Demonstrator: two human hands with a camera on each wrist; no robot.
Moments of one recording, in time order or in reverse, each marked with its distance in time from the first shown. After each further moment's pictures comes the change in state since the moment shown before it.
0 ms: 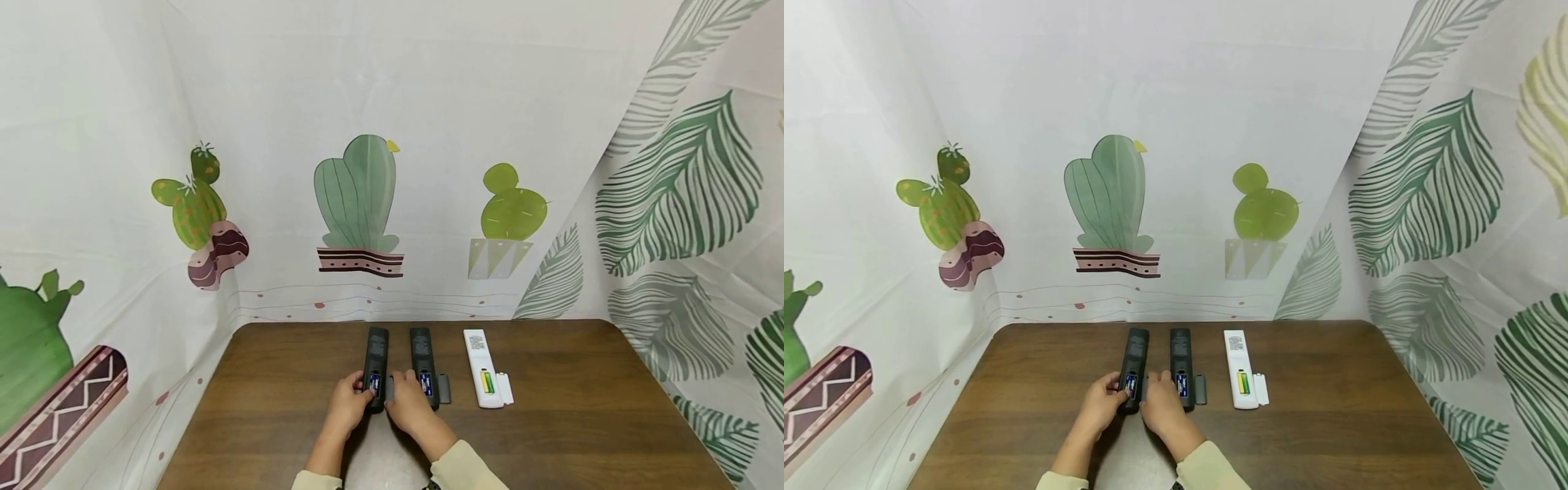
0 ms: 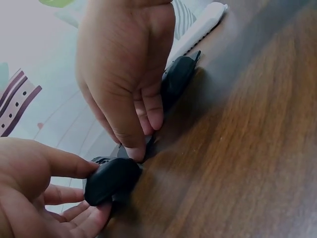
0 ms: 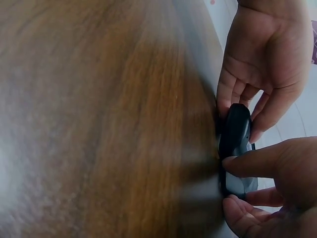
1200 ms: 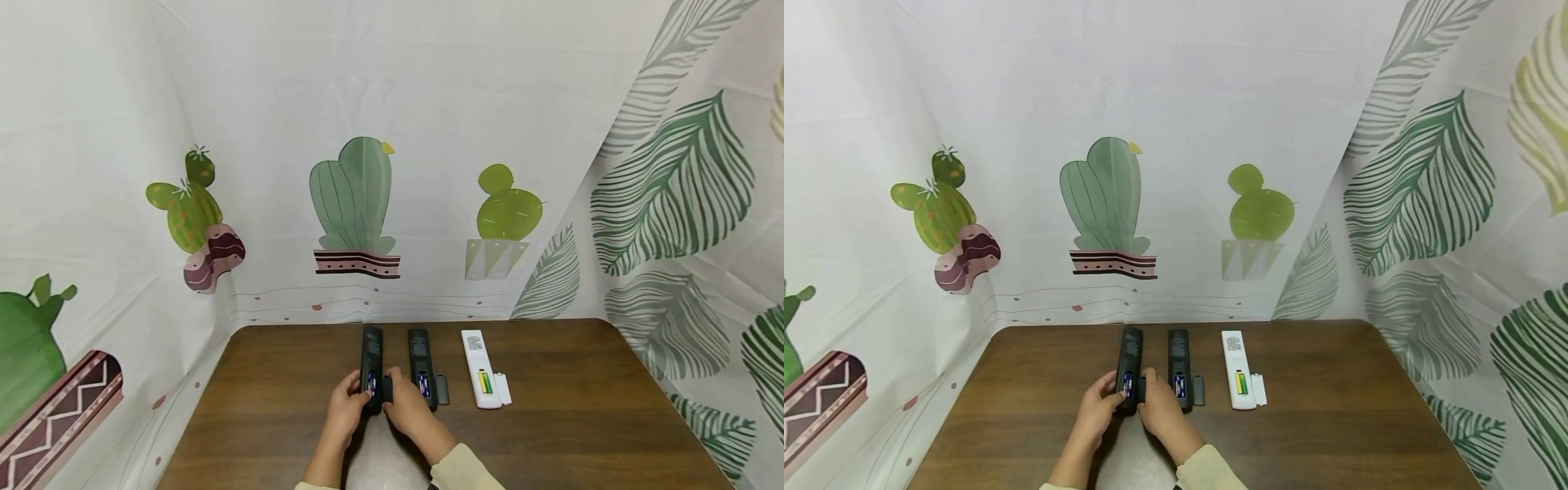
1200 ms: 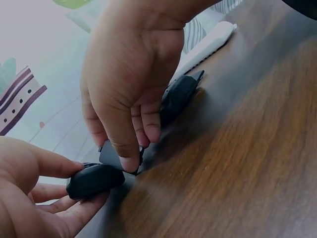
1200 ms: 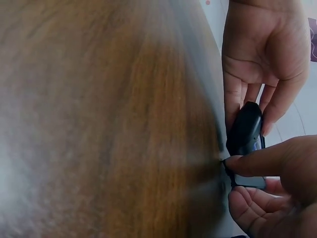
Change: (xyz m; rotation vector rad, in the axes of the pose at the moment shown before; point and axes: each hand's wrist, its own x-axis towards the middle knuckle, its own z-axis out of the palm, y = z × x) left_hand -0.008 0.000 0.005 -0.281 -0.018 -0.060; right_hand 0.002 0.009 0.004 0.070 -0.023 -0.036
